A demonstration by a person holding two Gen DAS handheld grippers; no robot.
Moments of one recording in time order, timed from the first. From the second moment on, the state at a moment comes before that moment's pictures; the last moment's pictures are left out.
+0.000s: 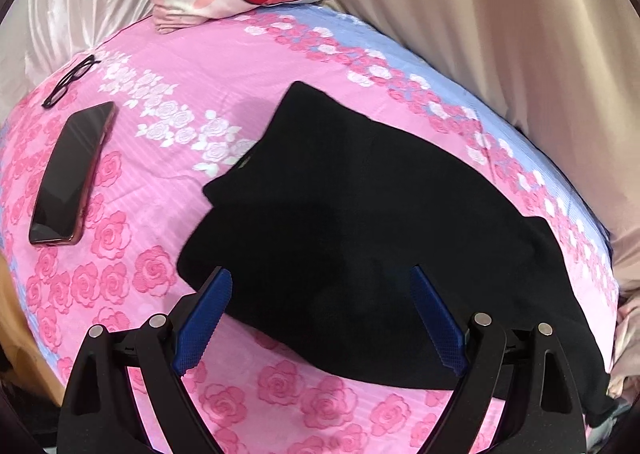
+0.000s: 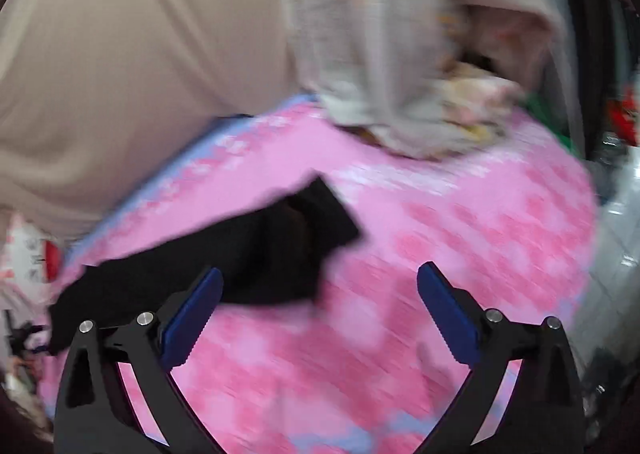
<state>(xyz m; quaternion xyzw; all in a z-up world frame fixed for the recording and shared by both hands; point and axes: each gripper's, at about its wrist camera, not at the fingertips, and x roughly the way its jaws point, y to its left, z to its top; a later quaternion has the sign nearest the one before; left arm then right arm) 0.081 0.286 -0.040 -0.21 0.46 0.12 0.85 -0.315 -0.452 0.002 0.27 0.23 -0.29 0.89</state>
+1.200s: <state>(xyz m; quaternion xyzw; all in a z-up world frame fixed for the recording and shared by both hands) 0.043 0.331 -0.079 -0.31 0.47 0.12 0.82 -0.209 -0.479 -0.067 0.17 0.39 -0.35 0.84</state>
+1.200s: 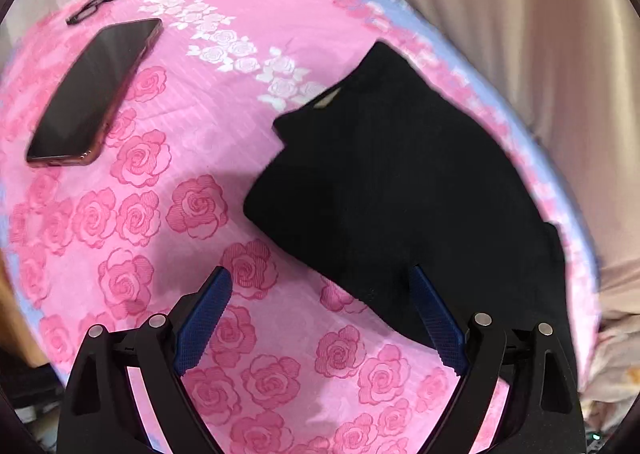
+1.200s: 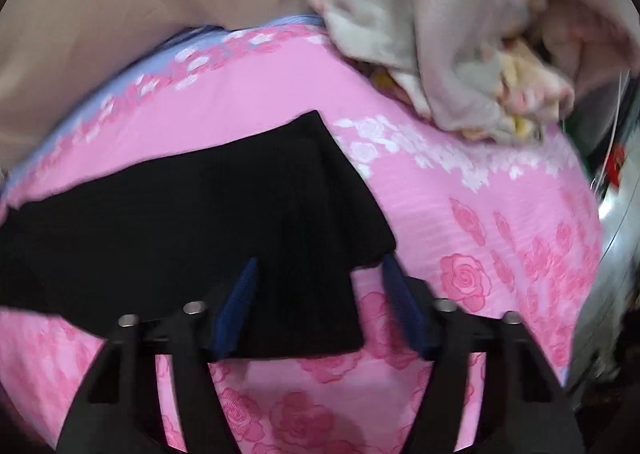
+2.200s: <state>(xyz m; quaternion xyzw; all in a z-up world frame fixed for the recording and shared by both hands) 0.094 0.345 -0.079 -0.23 0.43 0.10 0.87 -0.111 -0.368 0.006 0.06 0.32 -0.31 0.89</state>
